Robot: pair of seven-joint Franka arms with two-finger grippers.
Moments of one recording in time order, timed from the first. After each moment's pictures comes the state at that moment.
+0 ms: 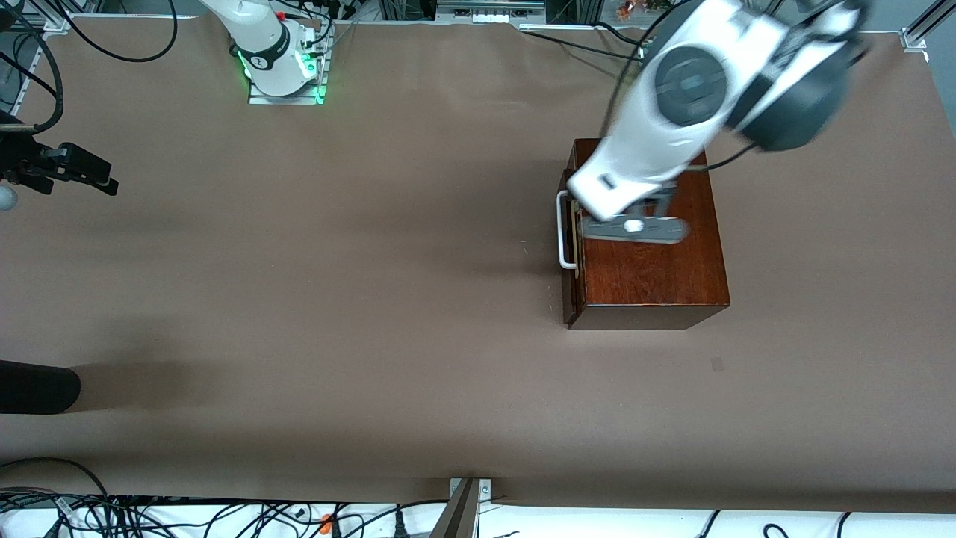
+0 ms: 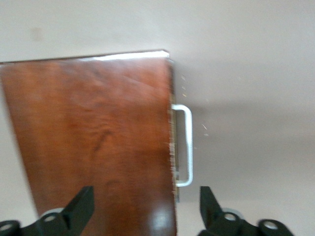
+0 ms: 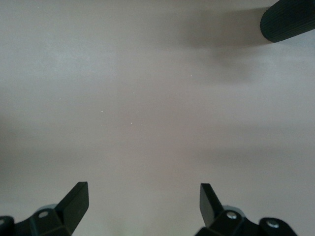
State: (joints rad) left arm -0.07 0.35 -0.47 -1.32 0.10 1.49 -0.53; right arm -0.02 0.04 -0.03 -1.57 0.00 1.58 -0.04
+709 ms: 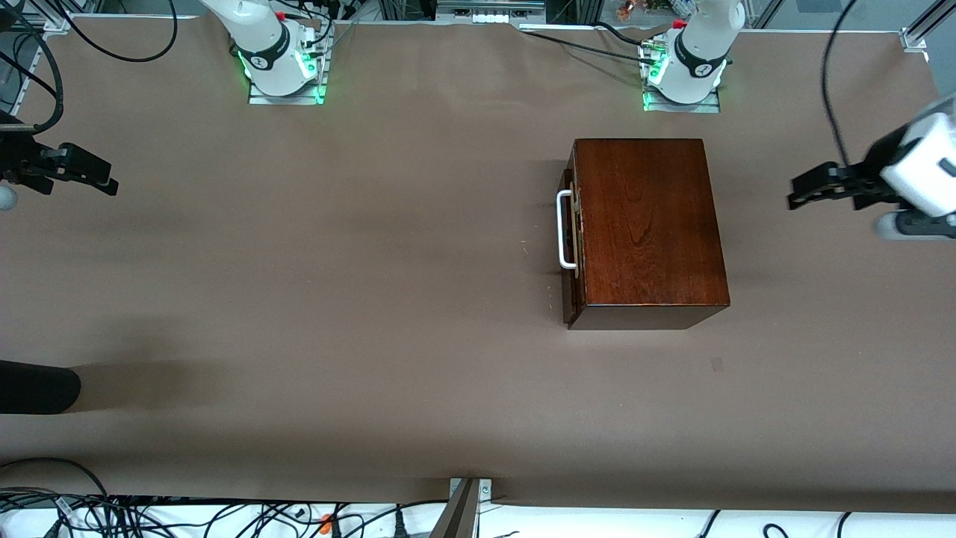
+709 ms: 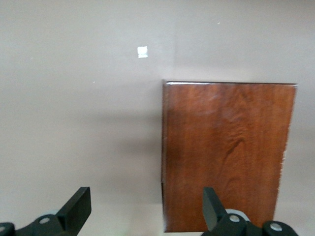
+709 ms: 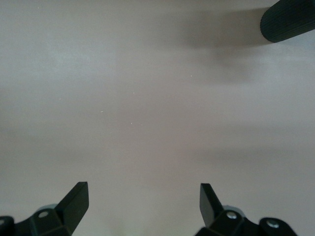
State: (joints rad) left arm 0.39 0.17 -0.46 -1.39 0.03 1.42 -0.12; right arm -0.02 0.04 -0.03 -1.57 0.00 1.58 -0.04
